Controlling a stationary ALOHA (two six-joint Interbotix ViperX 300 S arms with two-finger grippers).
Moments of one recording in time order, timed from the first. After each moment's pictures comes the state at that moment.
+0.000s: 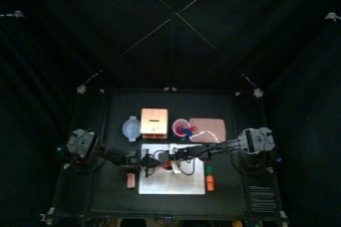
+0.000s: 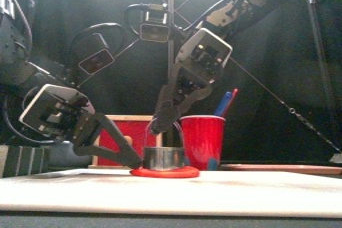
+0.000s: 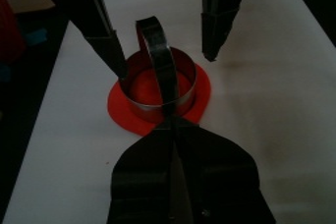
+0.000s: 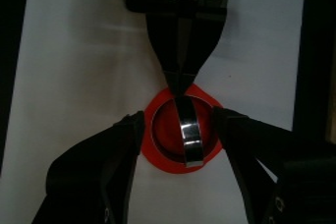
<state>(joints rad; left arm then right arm) -0.25 0.31 0.95 -0.37 -0.79 0.22 0.04 0.21 0.38 0.13 0.31 -0.22</state>
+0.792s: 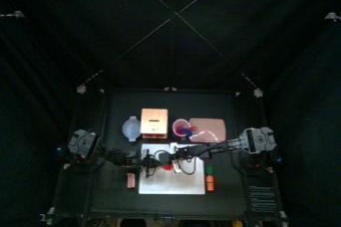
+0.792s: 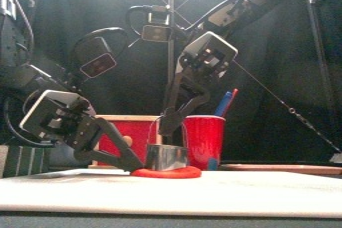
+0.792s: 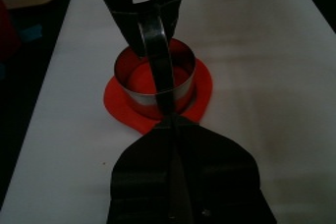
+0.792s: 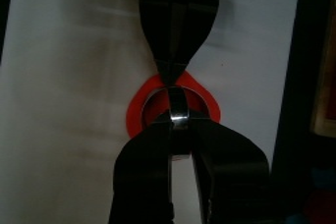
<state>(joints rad) -0.25 0.31 0.95 -0.37 -0.78 0.22 0.03 0.19 0.38 0.06 0.38 -0.21</state>
